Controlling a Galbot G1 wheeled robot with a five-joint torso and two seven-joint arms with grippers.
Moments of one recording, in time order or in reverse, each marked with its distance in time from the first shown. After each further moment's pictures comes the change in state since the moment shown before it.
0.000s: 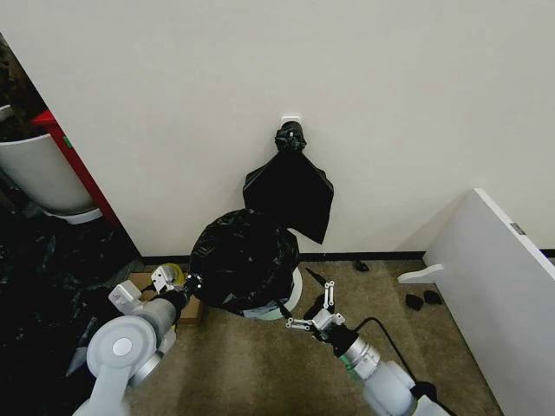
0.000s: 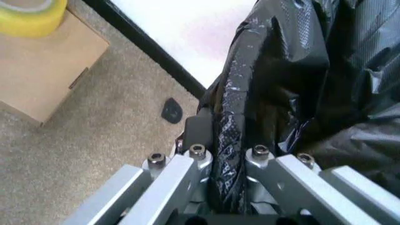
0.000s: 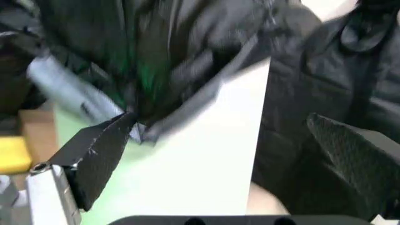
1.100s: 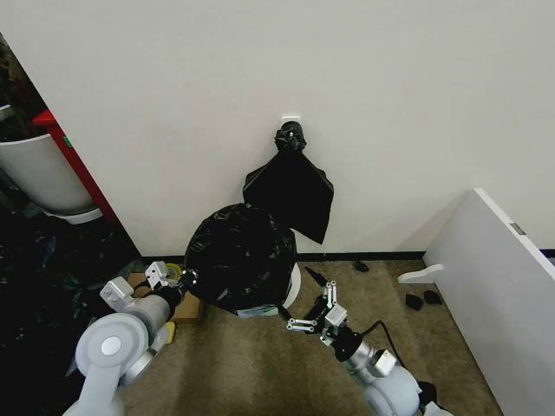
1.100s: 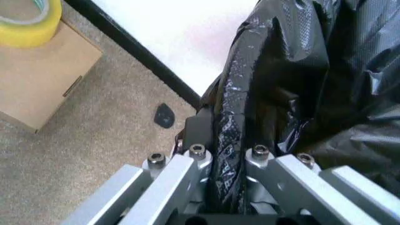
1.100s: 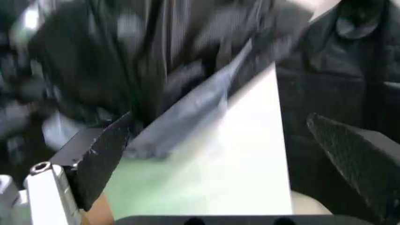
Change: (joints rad) left arm 0.009 0.002 -0.026 -0.046 -0.023 0.010 -0.008; right arm -0.050 0.010 -0.015 0.099 0.236 -0.065 -0.079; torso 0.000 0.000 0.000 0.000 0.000
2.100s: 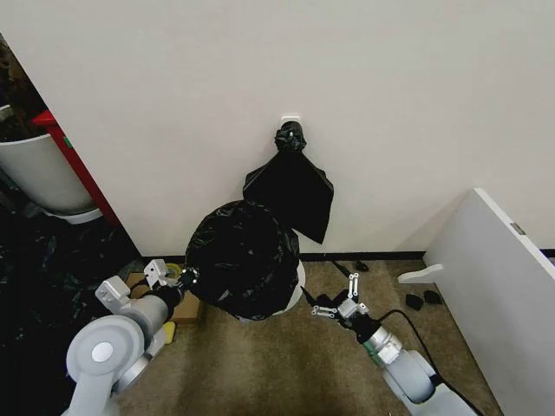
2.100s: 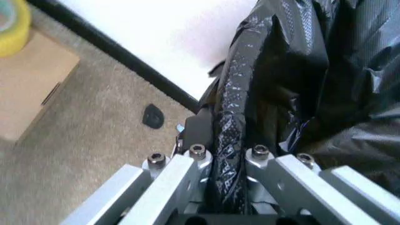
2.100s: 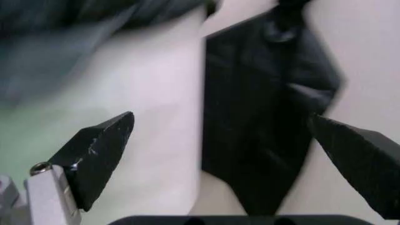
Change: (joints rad) left arm 0.009 0.040 0.090 0.005 0.118 -0.038 0.104; right arm 0.007 -0.032 0.175 -0.089 -0.070 0.109 0.041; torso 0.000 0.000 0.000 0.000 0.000
